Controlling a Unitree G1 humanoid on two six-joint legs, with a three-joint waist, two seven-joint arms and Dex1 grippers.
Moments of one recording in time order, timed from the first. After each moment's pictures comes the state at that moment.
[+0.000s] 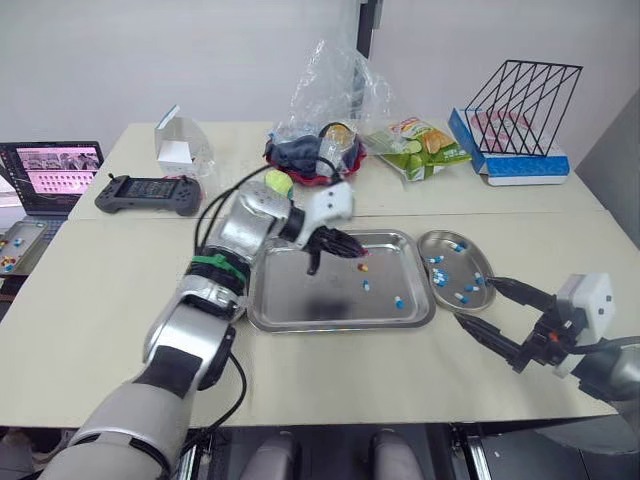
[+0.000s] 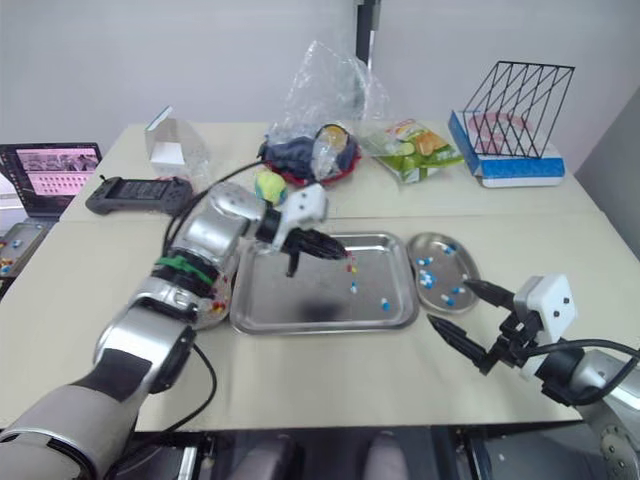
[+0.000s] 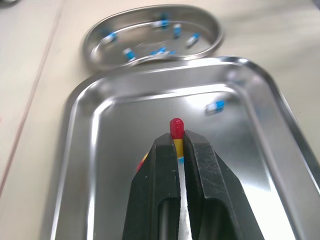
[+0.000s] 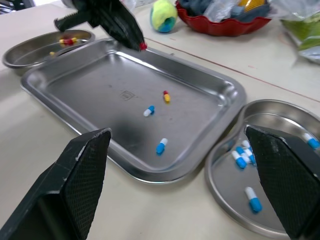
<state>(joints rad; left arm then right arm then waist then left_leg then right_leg) -1.13 0.34 -0.21 0.76 0.04 0.15 -1.36 0.21 -0.74 -0.46 -0.53 0.69 0.47 0.83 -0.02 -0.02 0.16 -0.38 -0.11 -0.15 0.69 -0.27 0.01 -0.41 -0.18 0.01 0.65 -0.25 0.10</state>
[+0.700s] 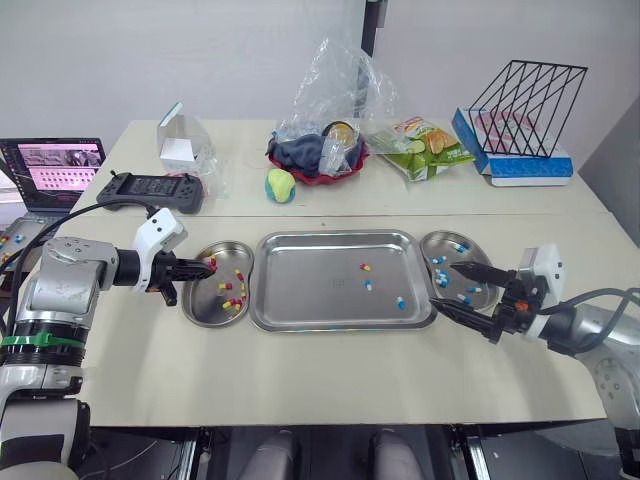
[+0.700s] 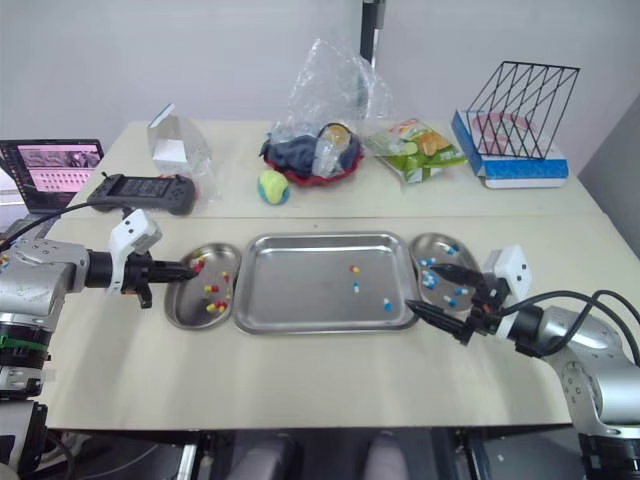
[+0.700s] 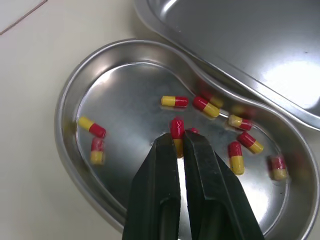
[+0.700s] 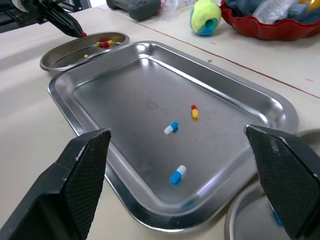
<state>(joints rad) -0.58 0.86 0.02 0.30 -0.12 0.53 -1.26 -0.09 -0.76 -0.27 -0.24 0.63 0.43 1.02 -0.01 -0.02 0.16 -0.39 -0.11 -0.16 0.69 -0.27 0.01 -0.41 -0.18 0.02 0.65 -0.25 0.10</state>
